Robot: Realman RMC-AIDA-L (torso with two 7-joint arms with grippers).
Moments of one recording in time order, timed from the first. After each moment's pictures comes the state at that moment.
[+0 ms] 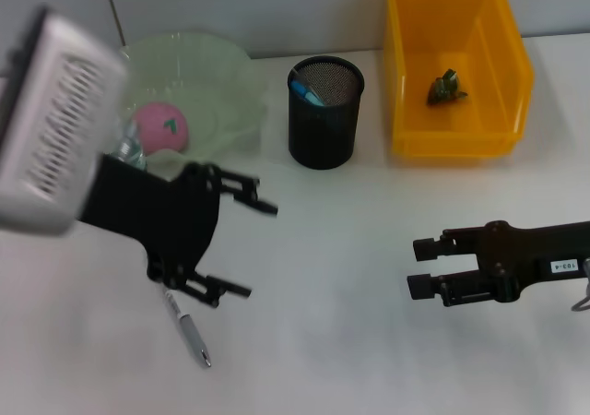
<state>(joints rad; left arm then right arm) -0.58 -2.05 1.30 1.37 2.12 1.70 -1.22 0.44 1.97 -0.88 -0.65 -1.92 -1.69 1.61</state>
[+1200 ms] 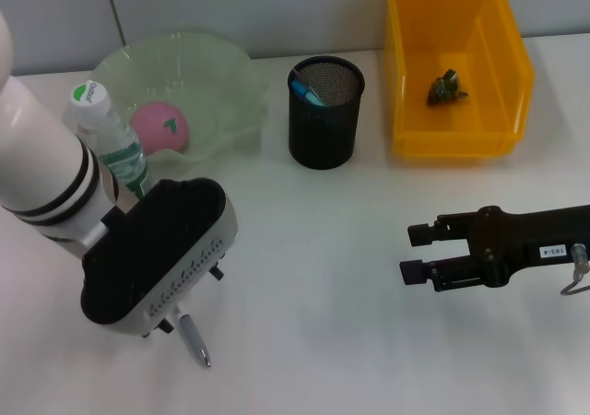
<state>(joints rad) -0.66 -2.07 1.67 1.35 2.57 1.59 -1.20 0.46 1.97 -0.88 -0.66 -1.93 -1.65 1.60</state>
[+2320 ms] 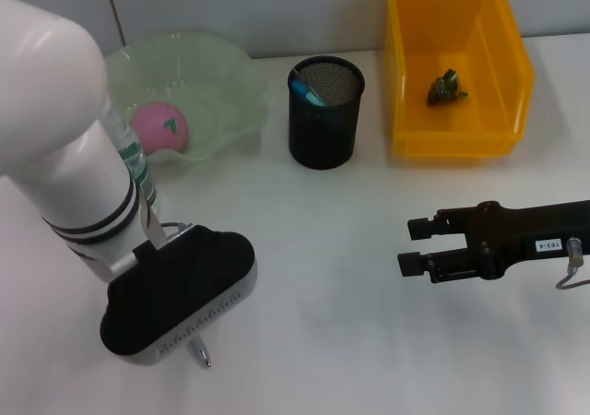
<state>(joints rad) -0.74 -2.08 1.81 1.23 2.62 1.56 -1.17 0.47 1.97 -0.88 -0.65 -1.93 -1.62 1.61</state>
